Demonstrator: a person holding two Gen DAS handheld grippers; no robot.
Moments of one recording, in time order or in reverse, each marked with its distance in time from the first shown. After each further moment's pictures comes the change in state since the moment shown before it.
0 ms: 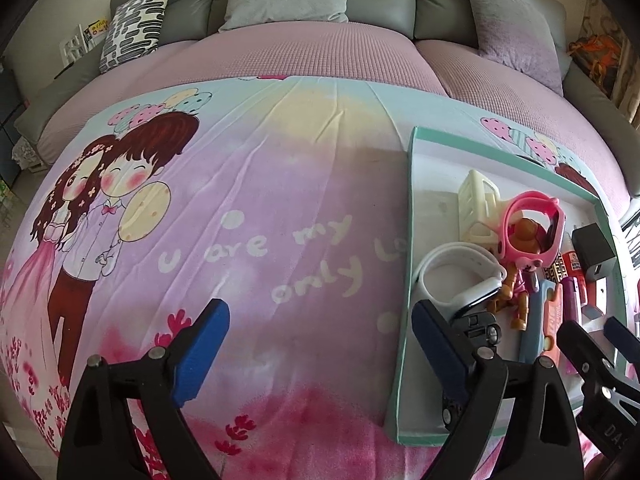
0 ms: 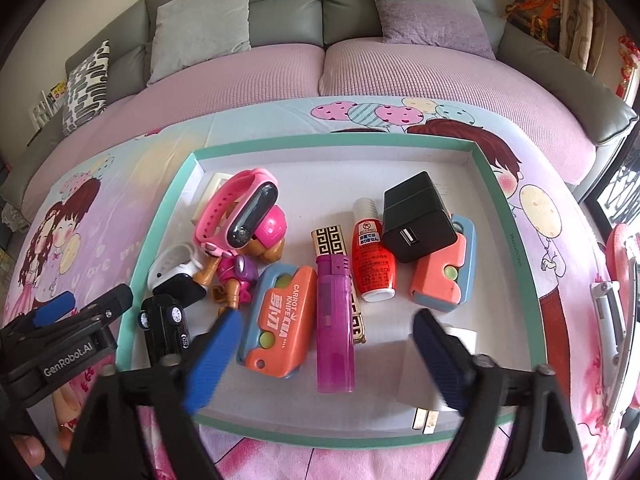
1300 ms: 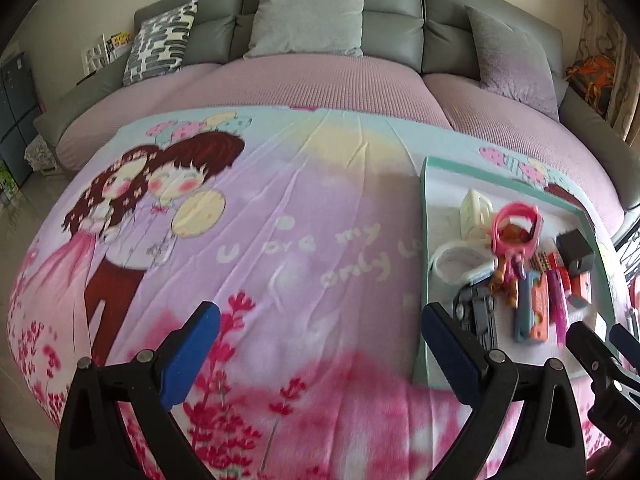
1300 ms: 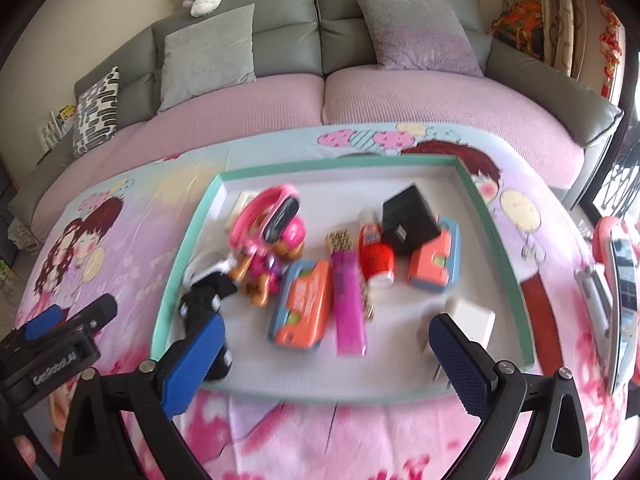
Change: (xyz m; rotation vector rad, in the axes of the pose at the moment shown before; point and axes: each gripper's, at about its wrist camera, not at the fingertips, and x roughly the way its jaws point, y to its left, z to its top) left arm -0.047 0.028 -0.027 -0.030 -0.098 0.008; right arm -0.048 0.013 -0.033 0.024 -0.097 0.027
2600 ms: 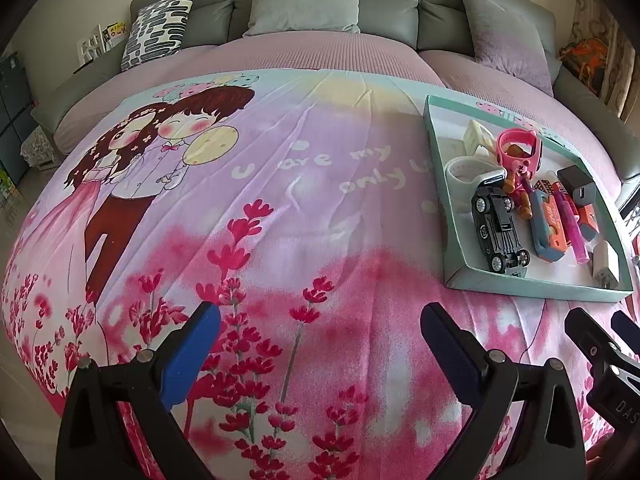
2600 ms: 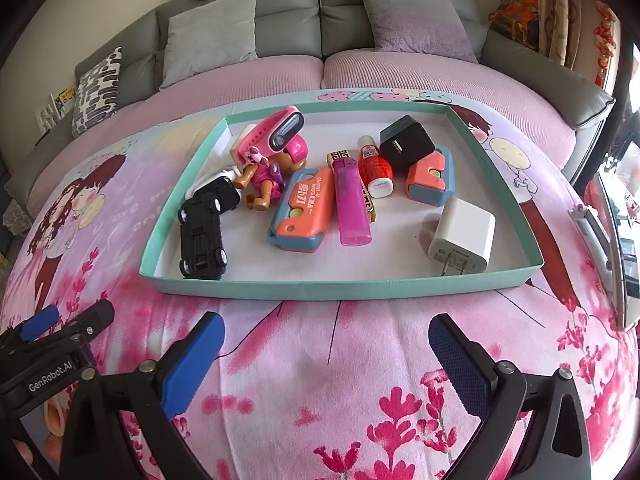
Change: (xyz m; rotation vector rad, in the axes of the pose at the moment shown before) left arm 0.003 0.017 -0.062 0.023 0.033 -0.008; right arm 0.001 0.002 -0.061 -0.009 0.025 -0.039
